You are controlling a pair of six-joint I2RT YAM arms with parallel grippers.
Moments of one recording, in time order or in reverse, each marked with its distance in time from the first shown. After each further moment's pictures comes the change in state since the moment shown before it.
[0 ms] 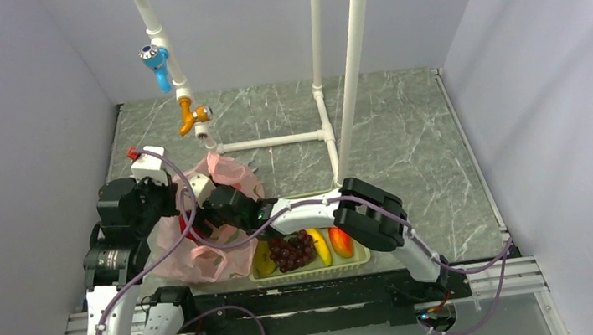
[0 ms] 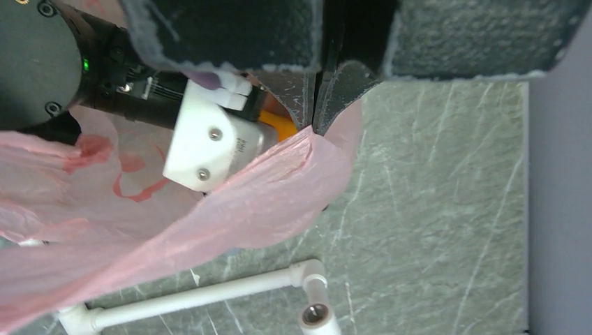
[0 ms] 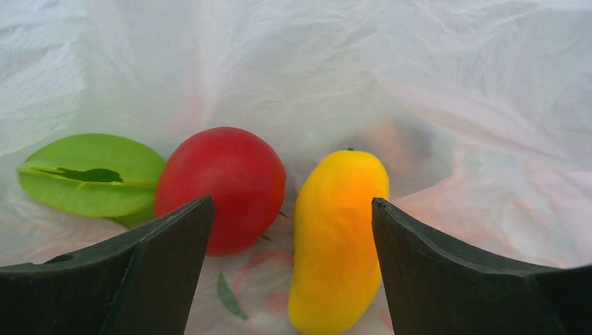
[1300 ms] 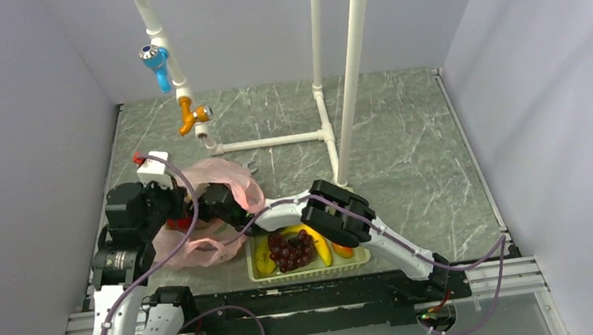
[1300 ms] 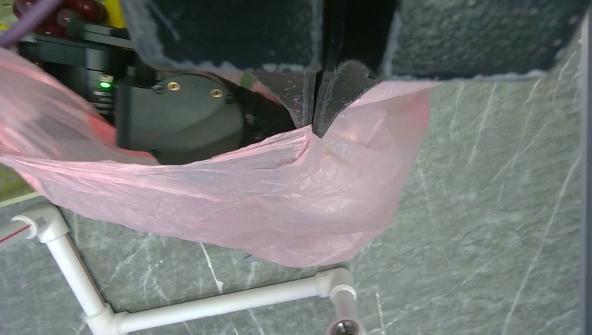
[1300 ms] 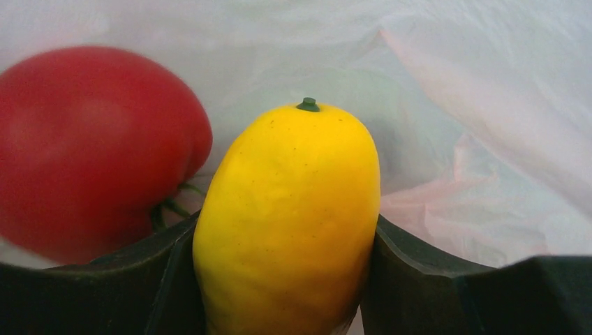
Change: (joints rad) left arm 0.003 -0.010 -0.098 0.062 0.084 -0.060; right arm -0.058 0.340 0.278 0.126 0.074 -0.183
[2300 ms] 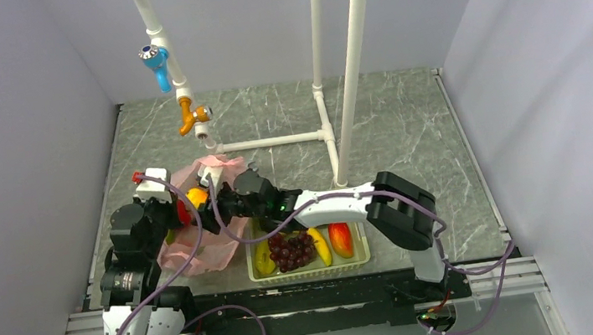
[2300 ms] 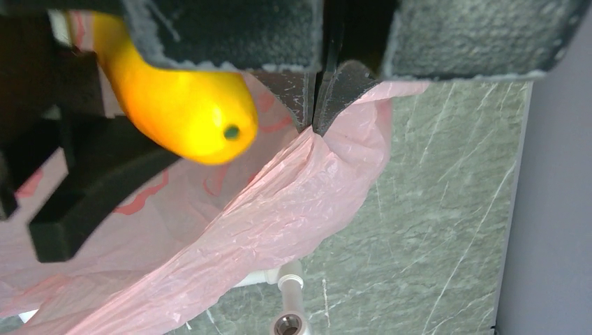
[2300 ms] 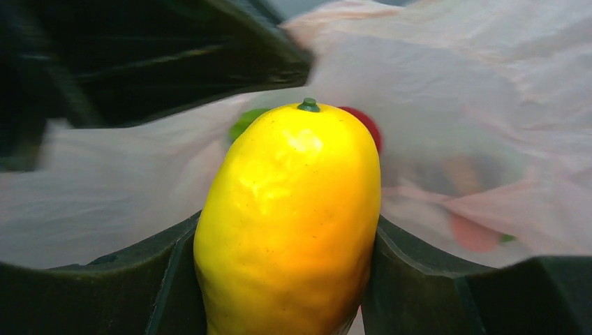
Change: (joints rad) left arm -0.003 -0.191 -0.183 0.111 -0.143 0.053; right arm 0.017 -0.518 -0.436 0.040 -0.356 0.210
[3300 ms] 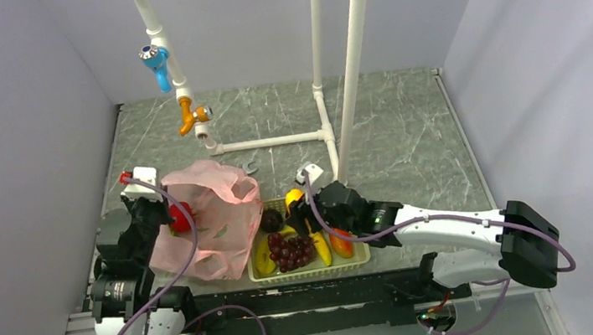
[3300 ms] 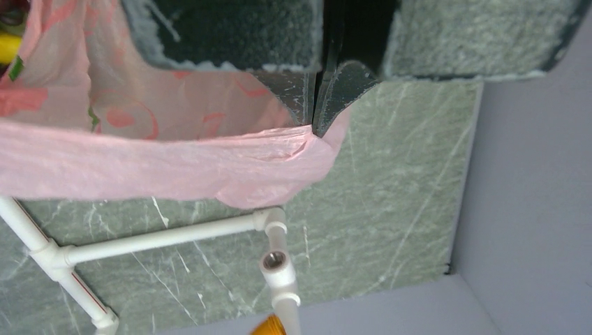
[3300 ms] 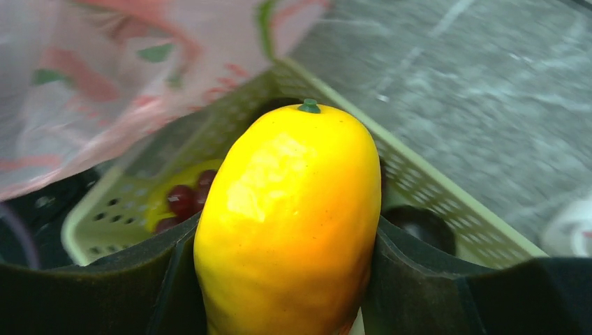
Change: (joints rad) left arm 0.000 -0.041 0.077 0.010 -0.012 0.036; right arm -0.057 -0.779 -0.646 -0.412 0.233 0.212
